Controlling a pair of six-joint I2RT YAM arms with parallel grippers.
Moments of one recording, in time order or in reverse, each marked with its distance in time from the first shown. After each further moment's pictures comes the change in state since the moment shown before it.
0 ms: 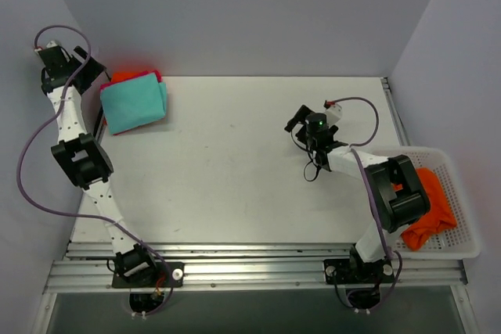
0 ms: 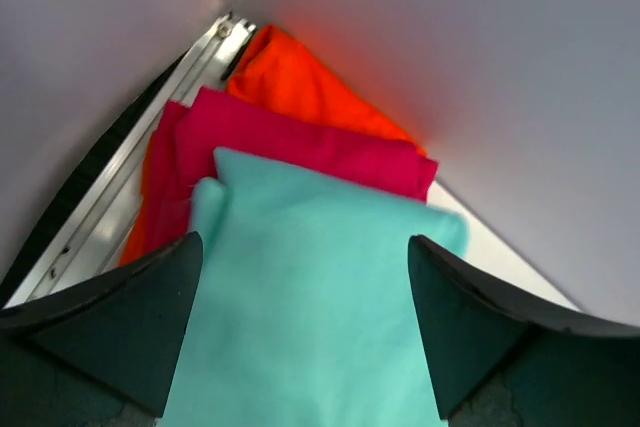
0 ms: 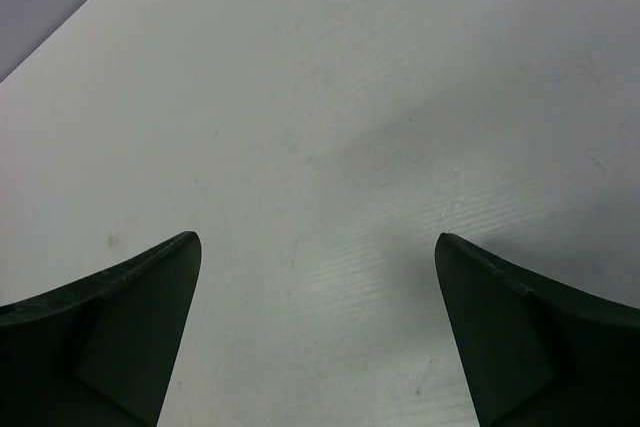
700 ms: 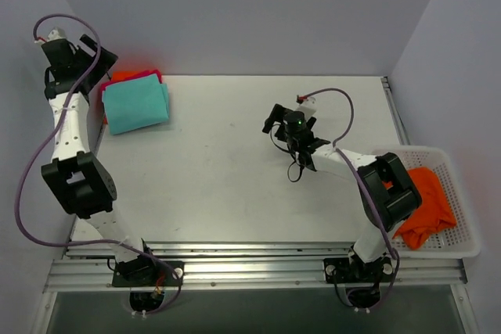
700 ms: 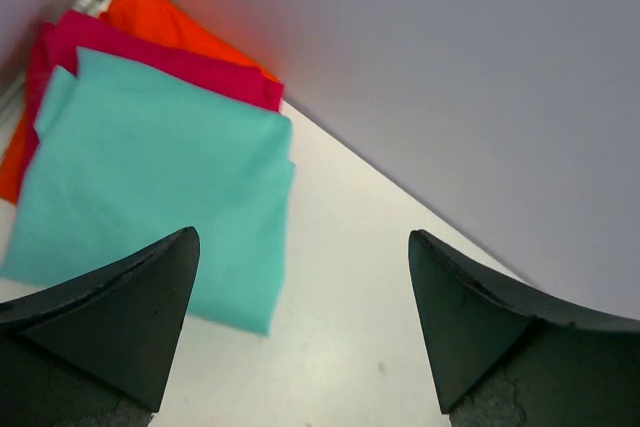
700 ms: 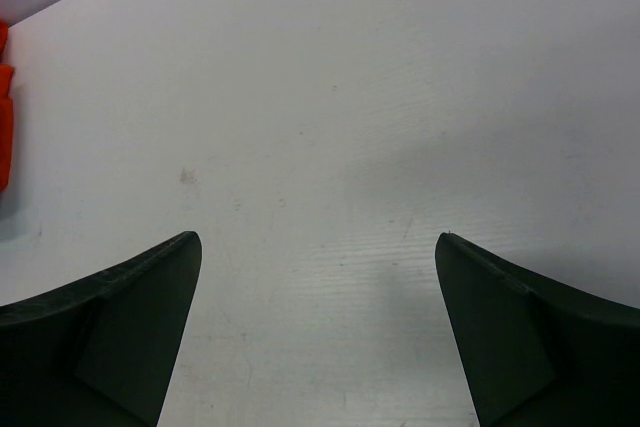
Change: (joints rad) left arm -0.085 -0.530 -0.597 0.223 0.005 -0.114; right arm 0.166 0.031 0.083 -0.002 0.038 -0.097
